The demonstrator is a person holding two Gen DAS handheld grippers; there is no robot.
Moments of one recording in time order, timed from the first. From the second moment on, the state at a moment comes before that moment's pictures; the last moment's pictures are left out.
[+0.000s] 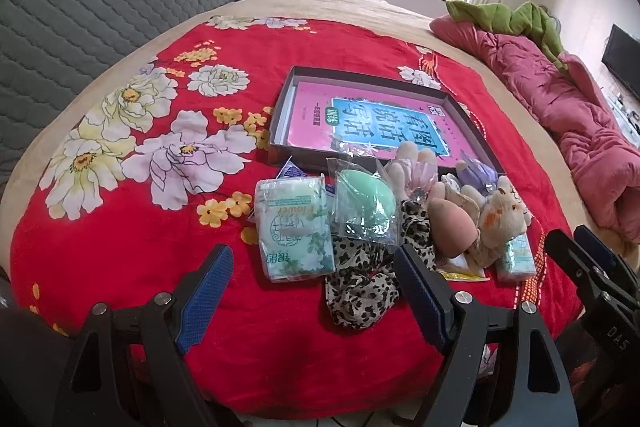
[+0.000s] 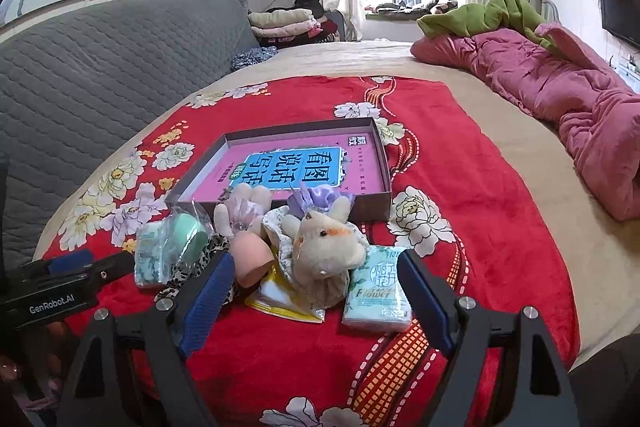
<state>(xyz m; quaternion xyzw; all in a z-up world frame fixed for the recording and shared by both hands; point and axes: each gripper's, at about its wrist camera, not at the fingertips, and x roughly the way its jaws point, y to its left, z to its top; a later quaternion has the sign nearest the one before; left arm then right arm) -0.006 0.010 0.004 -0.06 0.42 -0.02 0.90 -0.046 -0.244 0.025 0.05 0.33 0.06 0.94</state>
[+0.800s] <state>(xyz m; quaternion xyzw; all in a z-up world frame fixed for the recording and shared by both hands) -0.006 0.014 0.005 -0.06 0.42 -0.02 0.90 -0.044 -0.245 0.023 0.05 0.34 0.06 0.94</state>
